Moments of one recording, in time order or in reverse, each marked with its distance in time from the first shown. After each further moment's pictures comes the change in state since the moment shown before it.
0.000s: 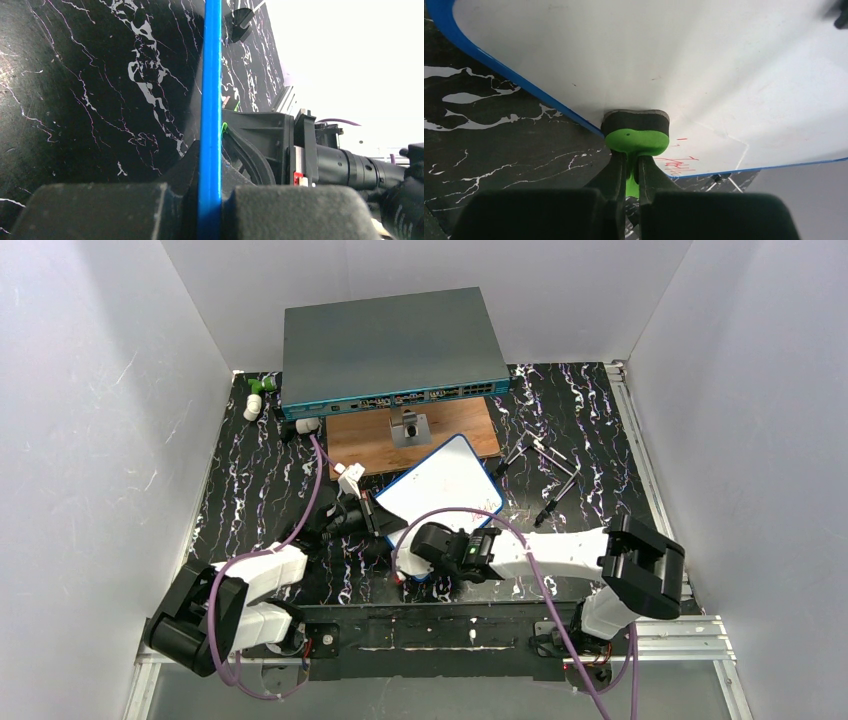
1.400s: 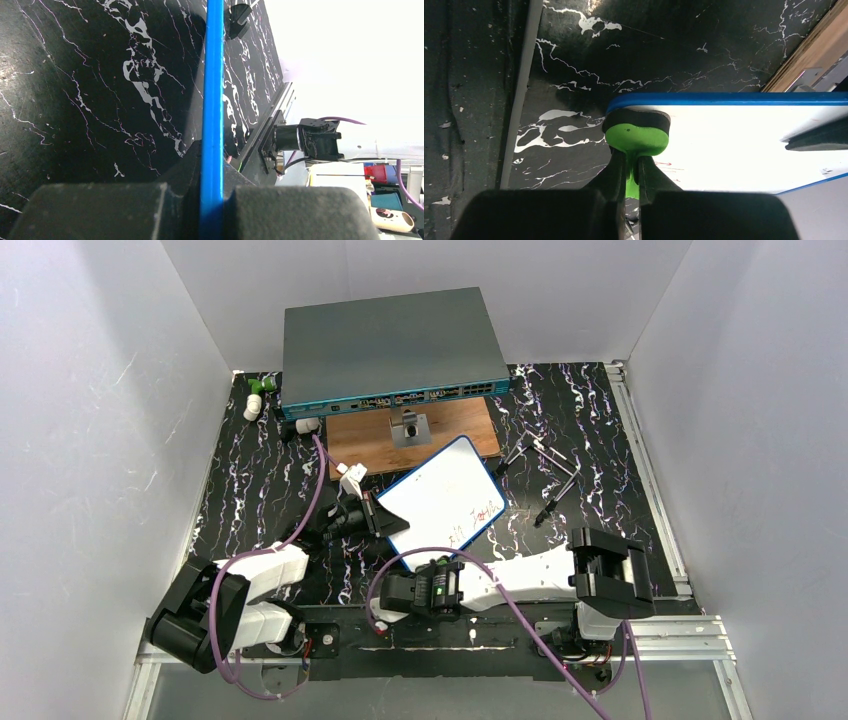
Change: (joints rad) left arm -0.011 0.015 0.000 0.023 0.005 0.006; right arm 0.270 0.135 0.145 -0.127 0.086 0.016
